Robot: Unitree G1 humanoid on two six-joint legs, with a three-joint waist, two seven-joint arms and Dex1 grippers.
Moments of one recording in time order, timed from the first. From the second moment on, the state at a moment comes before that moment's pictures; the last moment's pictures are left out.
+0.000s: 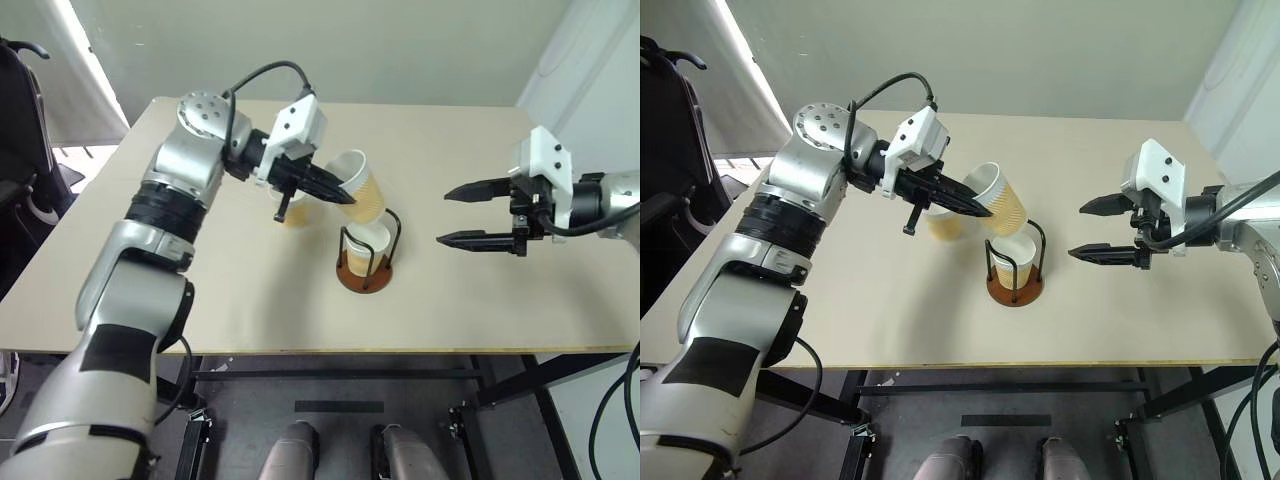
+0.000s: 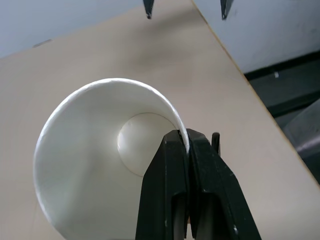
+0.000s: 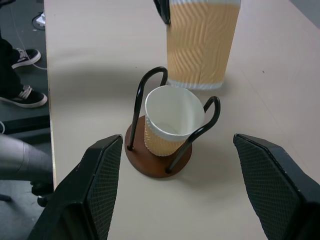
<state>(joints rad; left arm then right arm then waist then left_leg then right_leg) -1.35 0.57 -0.40 0.75 -0.30 0.01 -1.58 -0.74 -1.01 0.00 -0.24 0.49 0.73 1.20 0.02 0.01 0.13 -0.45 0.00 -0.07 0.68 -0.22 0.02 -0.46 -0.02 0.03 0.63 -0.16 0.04</state>
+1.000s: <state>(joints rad) -1.32 0.53 -0.48 0.78 -0.25 -0.04 -1.58 -0.73 -1.01 0.00 -0.25 0.51 0.73 1.15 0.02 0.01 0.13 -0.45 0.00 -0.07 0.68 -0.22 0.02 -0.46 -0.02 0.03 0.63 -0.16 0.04</state>
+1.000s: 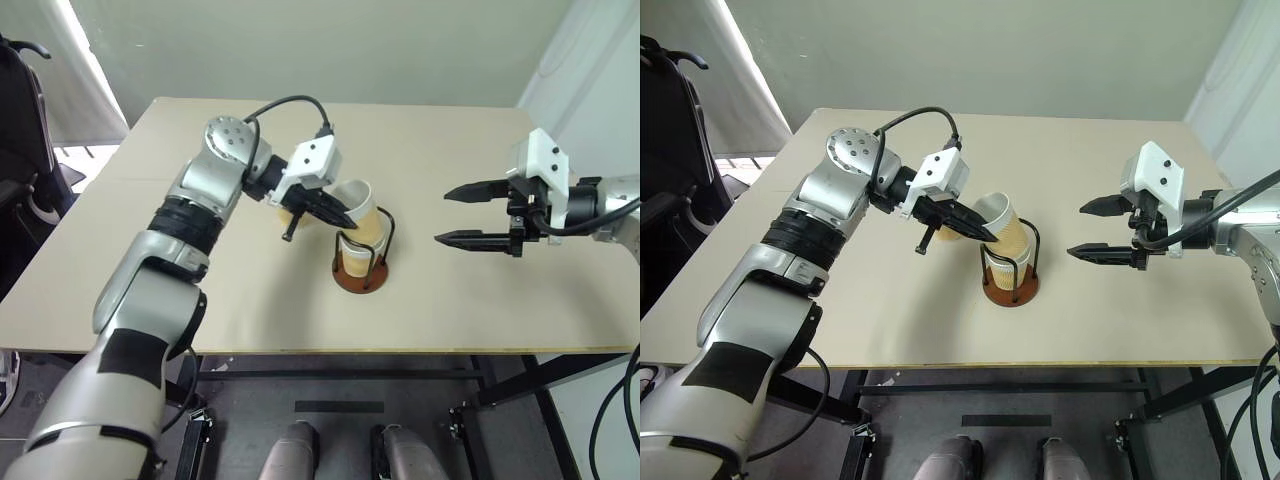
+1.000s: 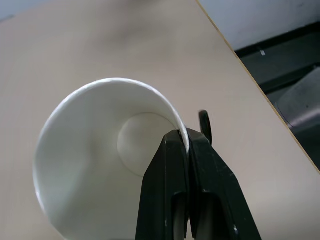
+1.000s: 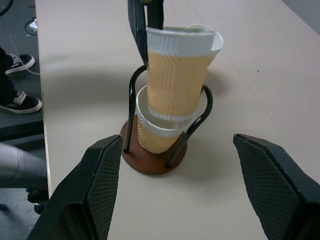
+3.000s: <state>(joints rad) -1.42 0.62 -0.39 1.26 0.34 -0.44 -1.11 -0.81 -0.94 0.06 -0.19 0.40 0.53 1.20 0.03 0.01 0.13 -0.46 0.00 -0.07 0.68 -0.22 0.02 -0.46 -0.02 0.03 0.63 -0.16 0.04</state>
